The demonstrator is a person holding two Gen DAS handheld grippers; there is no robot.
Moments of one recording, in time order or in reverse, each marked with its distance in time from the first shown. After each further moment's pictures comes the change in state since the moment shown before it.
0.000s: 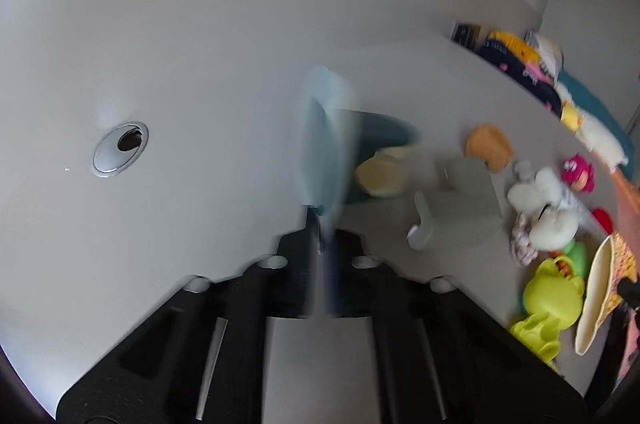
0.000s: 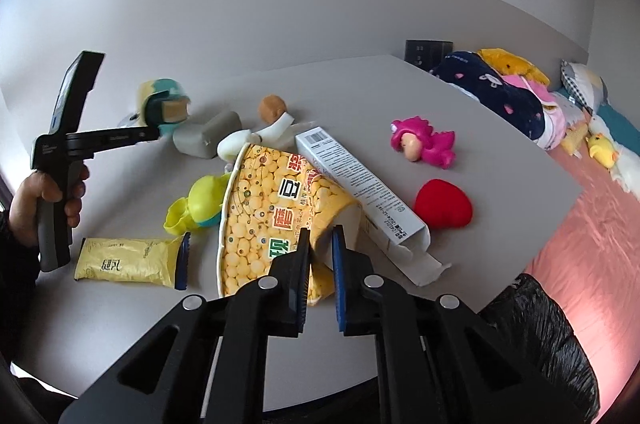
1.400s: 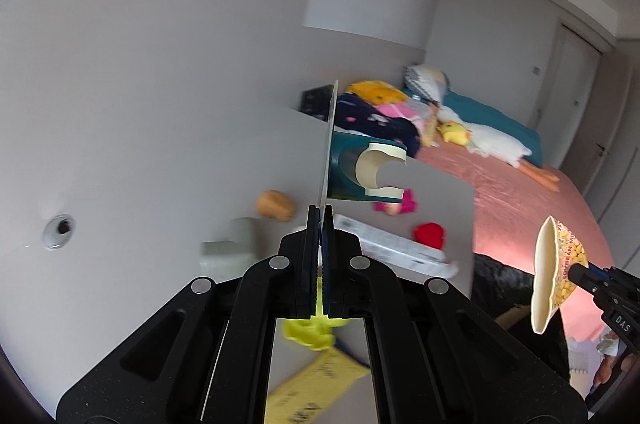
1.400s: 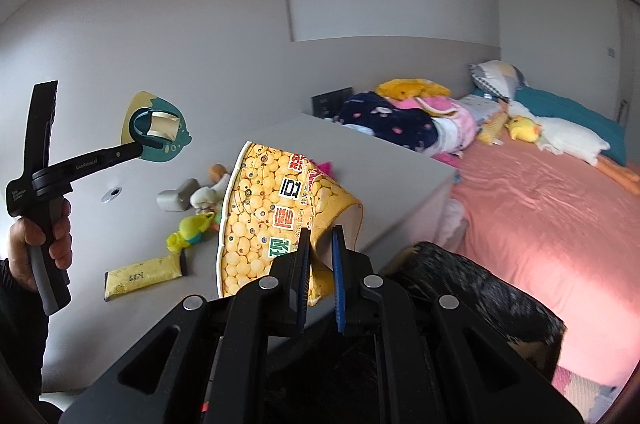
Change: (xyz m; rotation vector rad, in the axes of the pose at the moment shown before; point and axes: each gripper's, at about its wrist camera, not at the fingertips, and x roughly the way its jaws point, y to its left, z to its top) left arm -0.119 -0.106 -0.011 0.216 -0.235 -0.331; right arm -0.155 -0.033 -0.053 0.215 -0.214 -0.211
